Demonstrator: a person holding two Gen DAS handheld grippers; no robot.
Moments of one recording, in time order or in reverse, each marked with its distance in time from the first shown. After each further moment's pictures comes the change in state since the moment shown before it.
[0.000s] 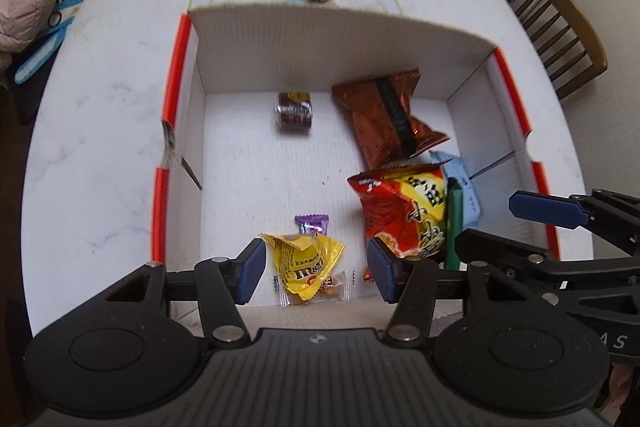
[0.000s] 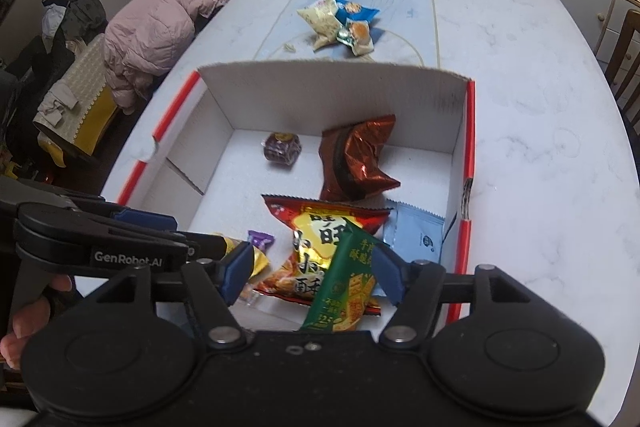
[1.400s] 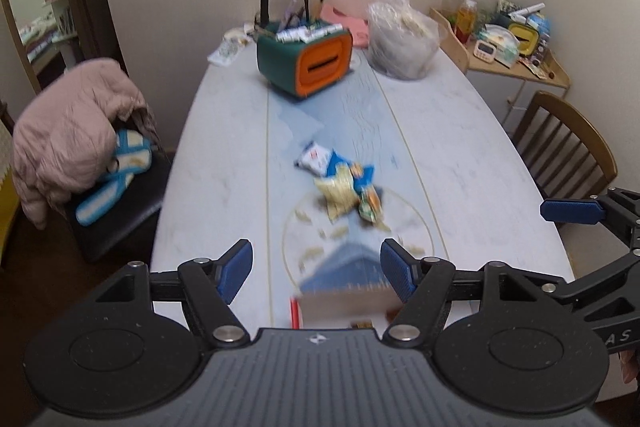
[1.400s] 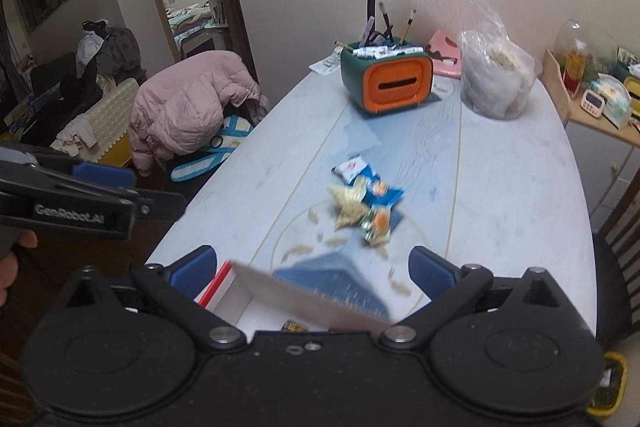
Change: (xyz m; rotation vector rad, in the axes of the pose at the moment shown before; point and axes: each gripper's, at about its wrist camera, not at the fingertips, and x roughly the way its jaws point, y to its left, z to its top) left arm -0.137 0.027 0.141 0.045 -0.368 0.124; right arm -0.050 0.031 0.160 -0.191 -0.222 0.005
